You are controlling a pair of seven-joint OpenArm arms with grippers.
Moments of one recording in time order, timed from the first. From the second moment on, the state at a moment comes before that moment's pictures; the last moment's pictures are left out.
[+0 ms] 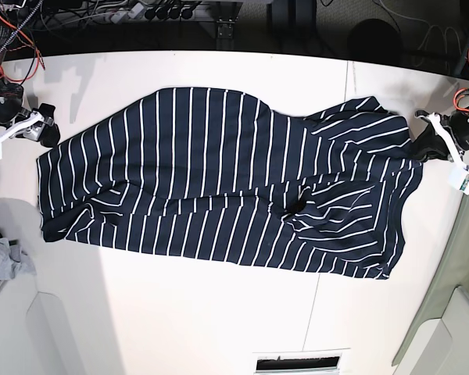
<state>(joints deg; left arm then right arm) 14.6 -35.3 -17.3 82.5 -41.1 -38.1 40.2 -9.7 16.5 30.0 78.0 31.7 26.5 -45.8</state>
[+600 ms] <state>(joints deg) 14.7 -33.2 -17.3 82.5 -41.3 -38.2 43.9 -7.7 9.1 22.3 71.7 32.0 22.5 -38.1</state>
